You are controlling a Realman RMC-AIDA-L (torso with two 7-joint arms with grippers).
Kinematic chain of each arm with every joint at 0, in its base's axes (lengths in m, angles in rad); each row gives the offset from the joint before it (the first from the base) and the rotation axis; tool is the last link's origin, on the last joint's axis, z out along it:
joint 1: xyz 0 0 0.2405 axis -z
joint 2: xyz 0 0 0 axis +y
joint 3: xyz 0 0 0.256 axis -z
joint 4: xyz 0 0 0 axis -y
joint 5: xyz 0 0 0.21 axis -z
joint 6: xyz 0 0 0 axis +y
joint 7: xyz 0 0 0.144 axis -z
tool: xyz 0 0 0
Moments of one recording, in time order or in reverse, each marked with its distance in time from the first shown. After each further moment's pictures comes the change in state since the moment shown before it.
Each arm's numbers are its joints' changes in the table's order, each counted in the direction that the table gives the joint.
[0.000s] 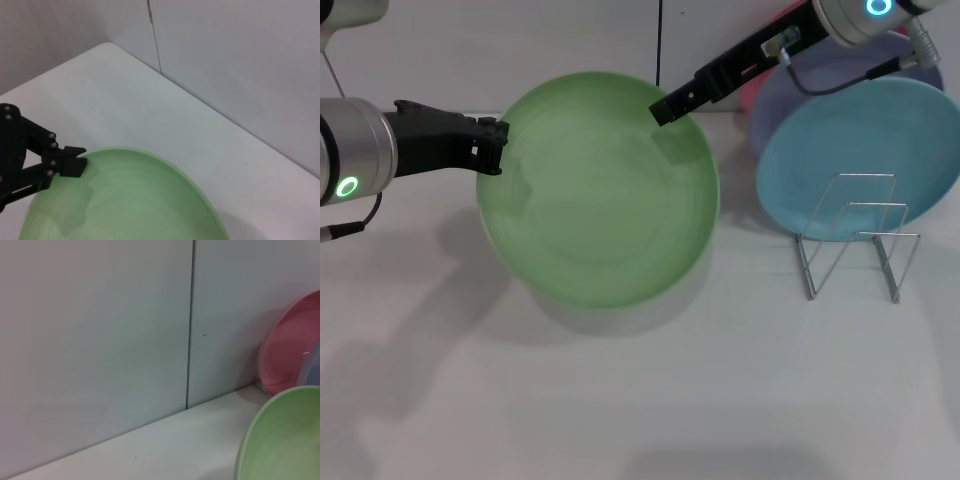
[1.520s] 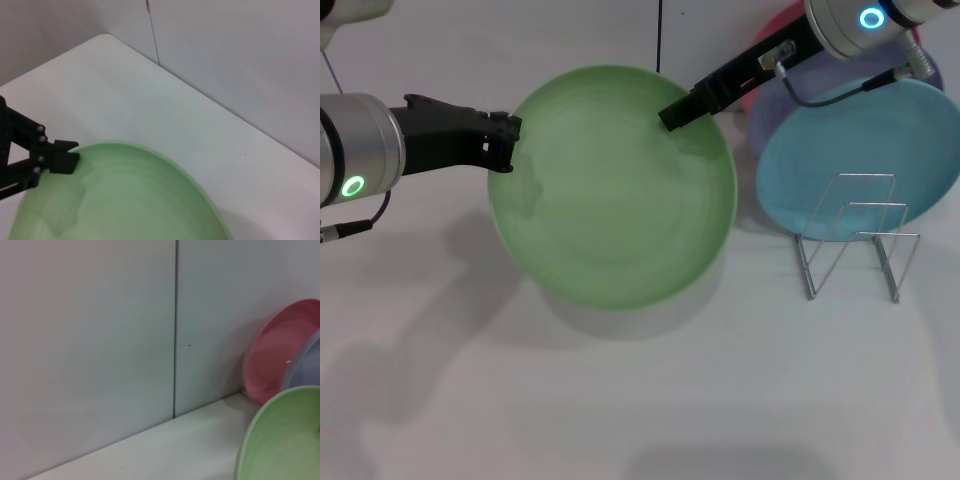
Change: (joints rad) left arm -0.010 0.002 -0.017 0.036 0.017 -0.001 0.000; right arm 0.000 0.005 0.002 -0.026 0.010 0.010 0.004
